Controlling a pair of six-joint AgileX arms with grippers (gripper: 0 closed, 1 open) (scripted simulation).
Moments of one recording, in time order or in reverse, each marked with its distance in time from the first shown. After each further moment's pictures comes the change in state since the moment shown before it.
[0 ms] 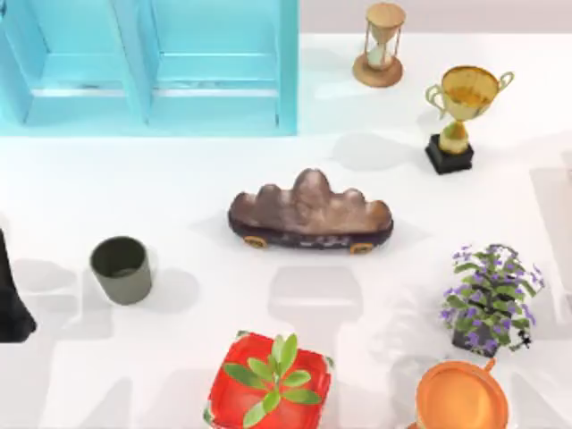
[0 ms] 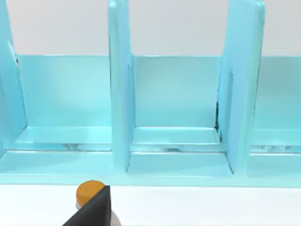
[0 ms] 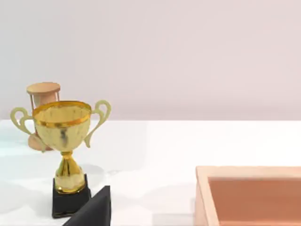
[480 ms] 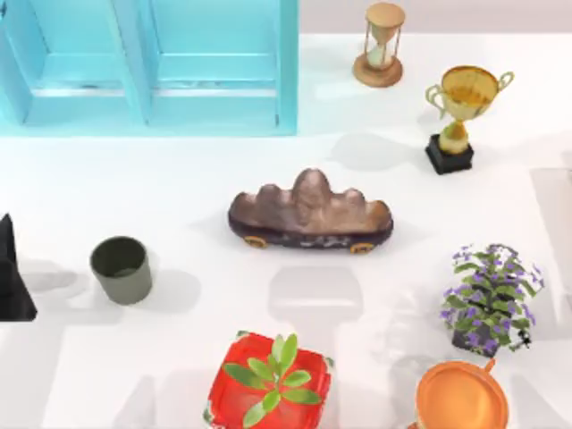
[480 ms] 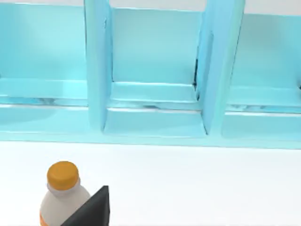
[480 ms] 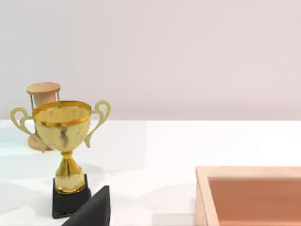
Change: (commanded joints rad) left arm -0.053 0.219 0.217 -0.178 -0.004 -0.052; right arm 0.000 0.000 0.000 0.000 0.000 0.000
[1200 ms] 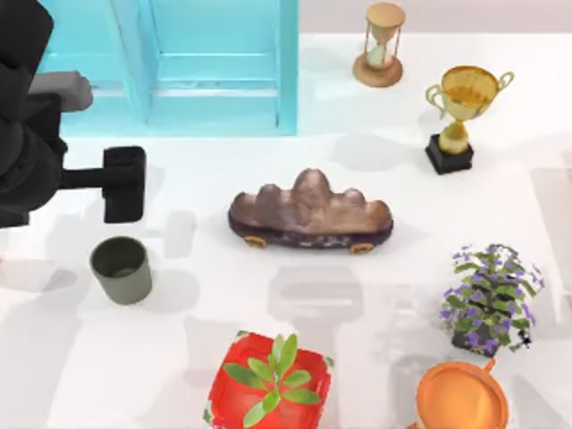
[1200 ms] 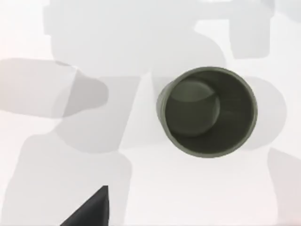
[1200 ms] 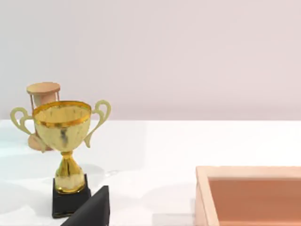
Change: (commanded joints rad) left arm -0.233 1.182 0.914 -0.782 0.010 -0.221; right arm 0.000 0.000 0.000 0.000 0.000 0.000
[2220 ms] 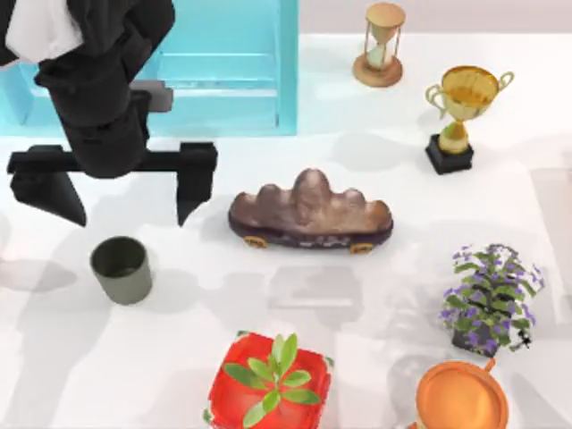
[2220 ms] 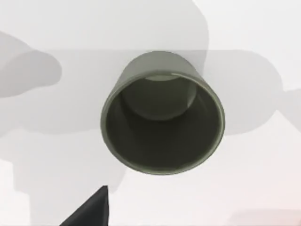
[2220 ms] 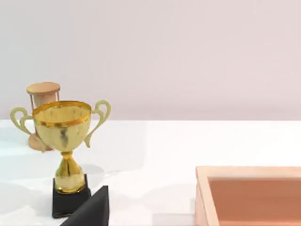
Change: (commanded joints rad) left arm -0.095 0.453 0.379 -0.268 -0.007 -0.085; right arm 0.000 0.000 0.000 0.000 0.000 0.000
